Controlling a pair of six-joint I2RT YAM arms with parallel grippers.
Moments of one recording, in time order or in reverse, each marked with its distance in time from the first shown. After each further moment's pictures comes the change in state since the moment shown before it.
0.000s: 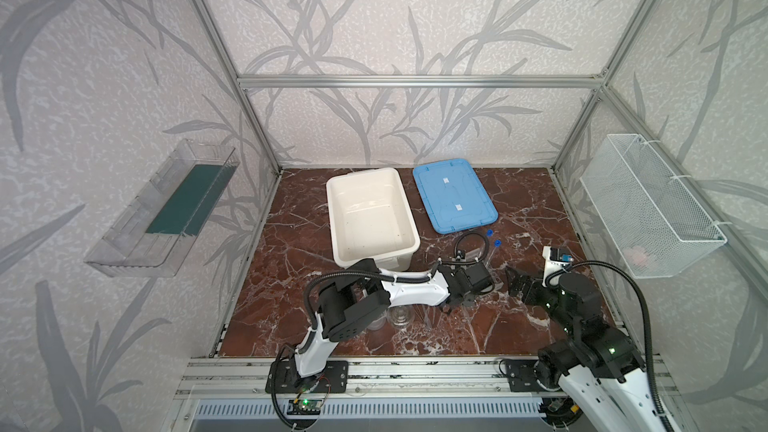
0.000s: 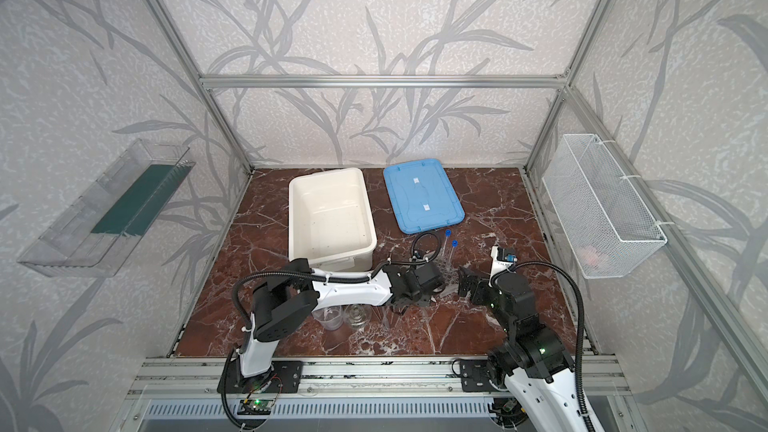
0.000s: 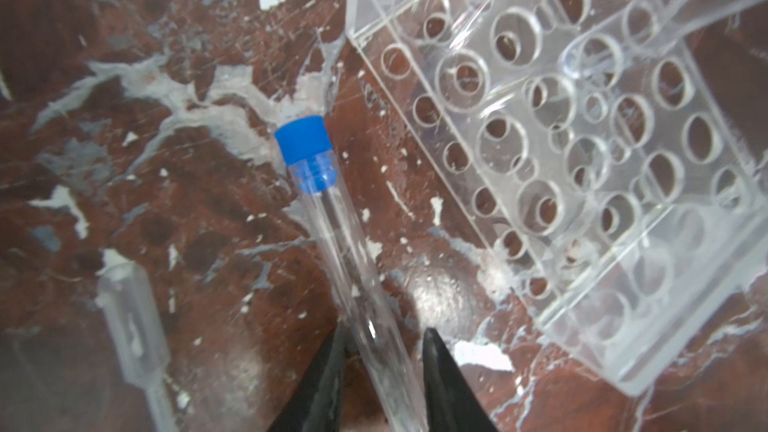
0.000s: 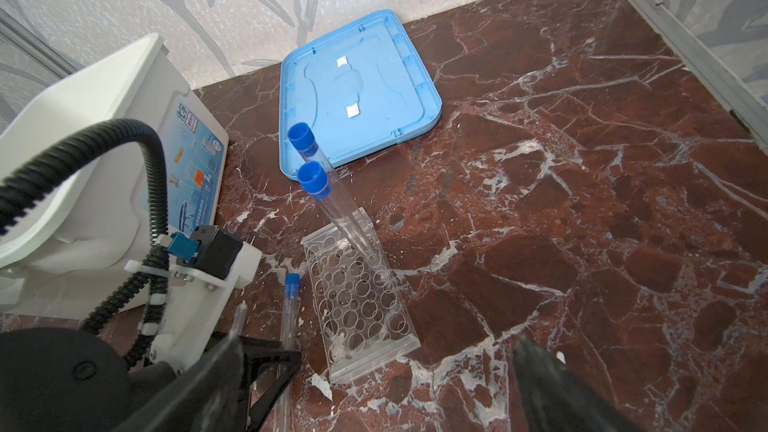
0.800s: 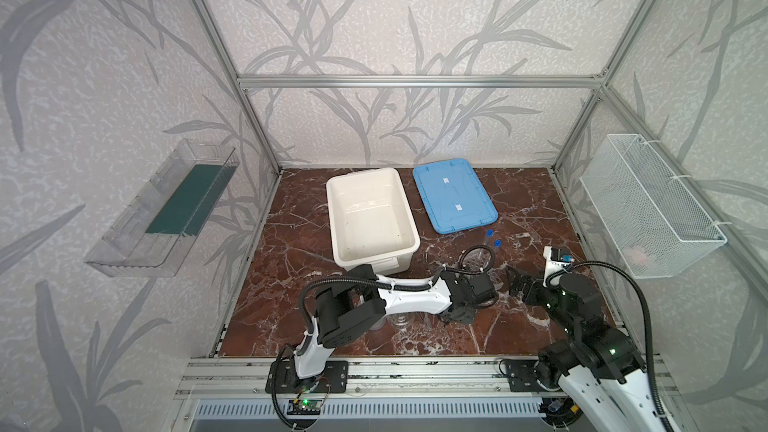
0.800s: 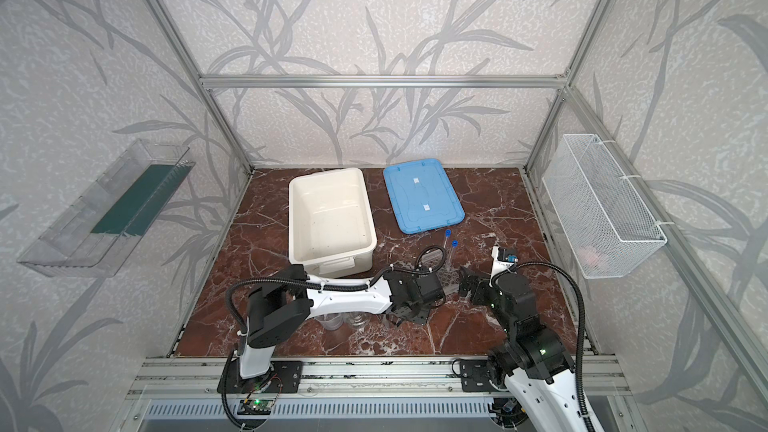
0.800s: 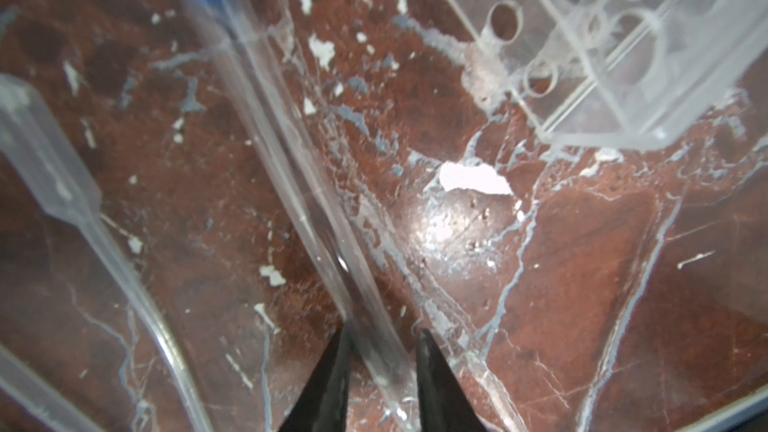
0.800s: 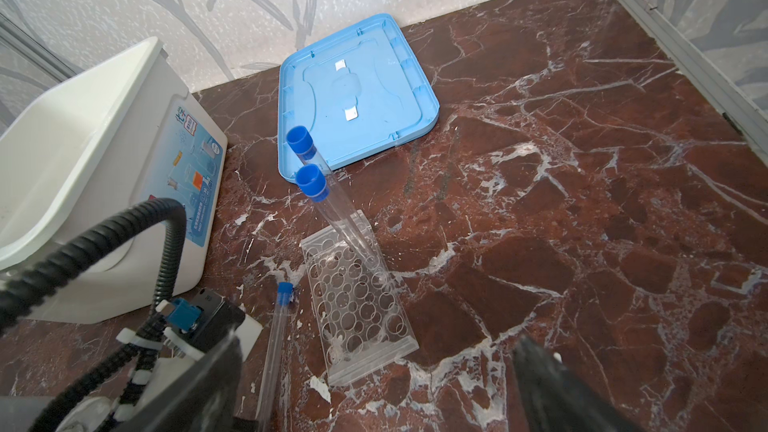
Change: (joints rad) left arm -0.047 -0.038 -0.007 -0.153 0.159 0.036; right arm 0.000 -0.006 0.000 0.000 0.006 0.000
